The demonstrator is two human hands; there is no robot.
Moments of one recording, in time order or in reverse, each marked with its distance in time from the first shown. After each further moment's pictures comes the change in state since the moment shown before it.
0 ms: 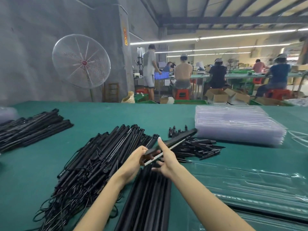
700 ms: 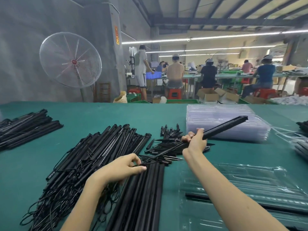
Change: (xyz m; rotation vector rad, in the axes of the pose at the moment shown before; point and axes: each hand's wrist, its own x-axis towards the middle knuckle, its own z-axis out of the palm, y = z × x) left_hand -0.026 0.031 -0.016 0.869 -0.248 -0.166; right_hand -0.003 -0.067 -0.059 0.715 0.324 -0.575
